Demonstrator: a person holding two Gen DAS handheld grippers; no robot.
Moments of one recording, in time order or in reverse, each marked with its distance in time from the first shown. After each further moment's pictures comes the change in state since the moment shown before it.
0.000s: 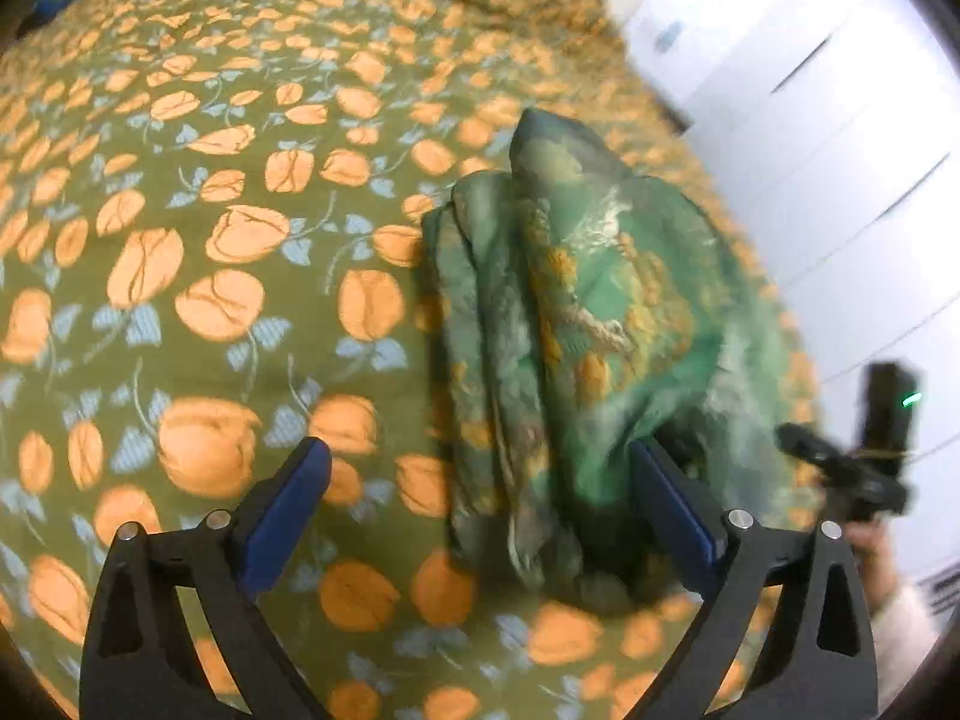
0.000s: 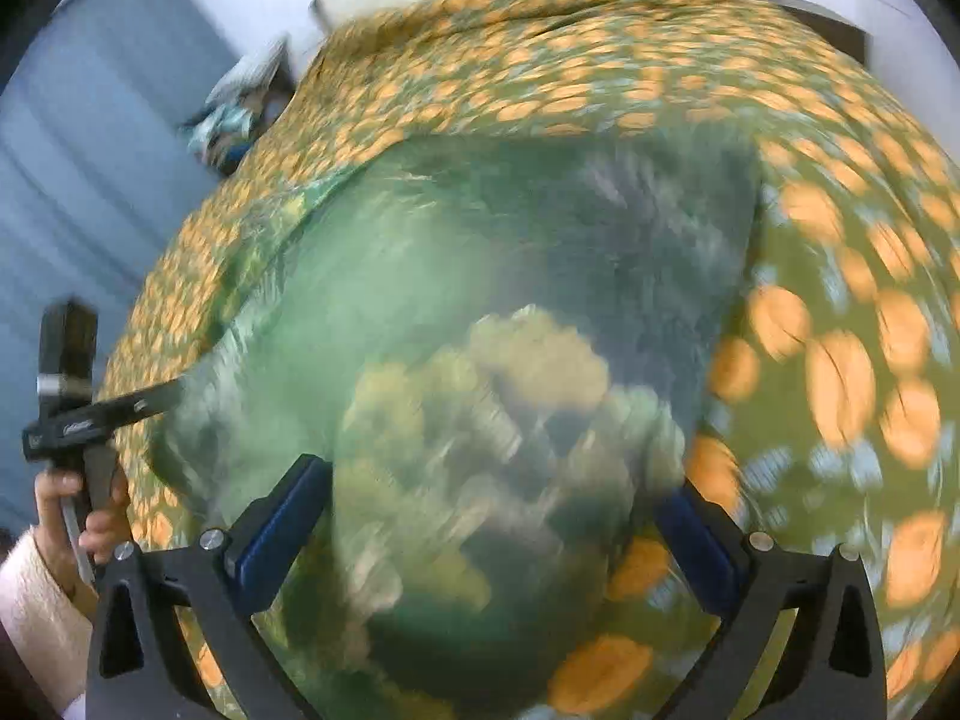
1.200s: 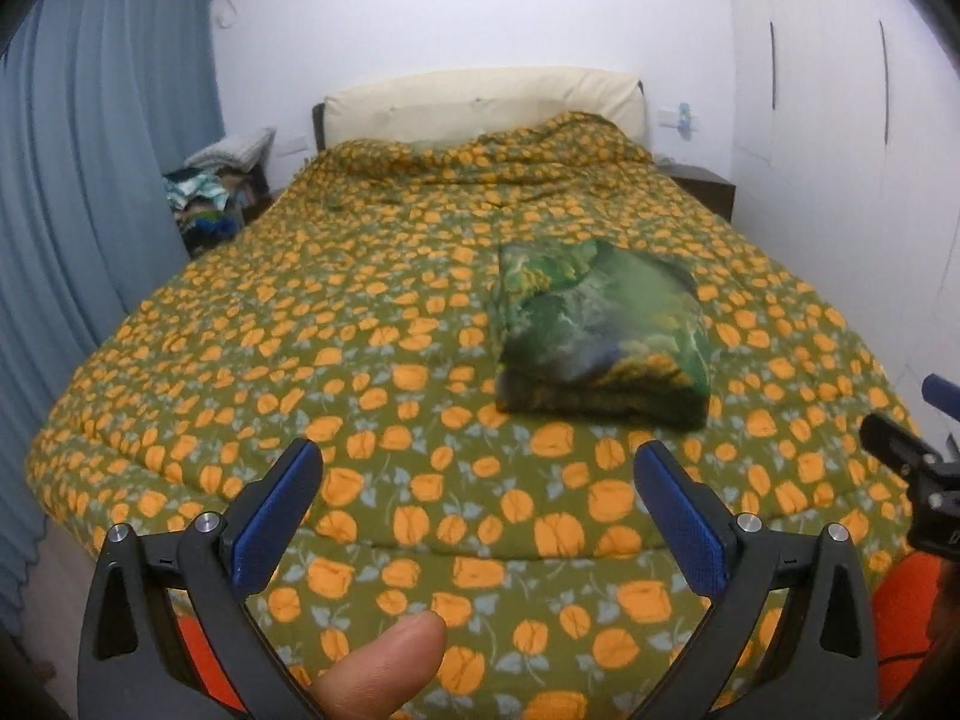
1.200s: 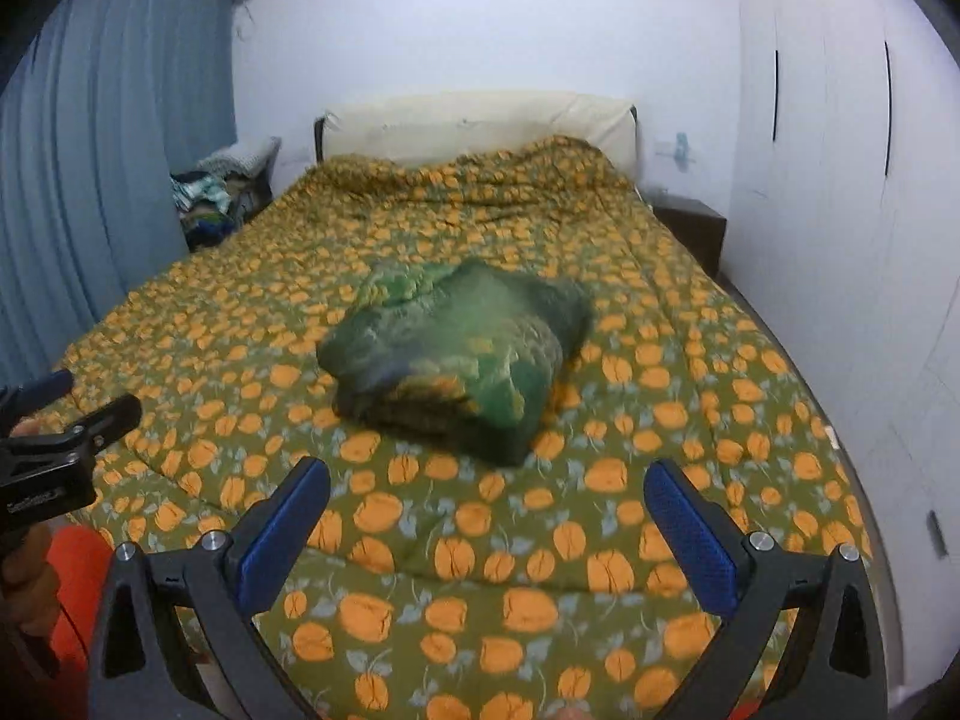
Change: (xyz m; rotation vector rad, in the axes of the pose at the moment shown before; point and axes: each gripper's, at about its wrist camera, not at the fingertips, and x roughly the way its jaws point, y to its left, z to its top) left arm -0.200 -0.178 -0.233 0.250 -0.429 0.520; right arm -0.250 0.148 -0.178 -0.177 -0.386 -0.393
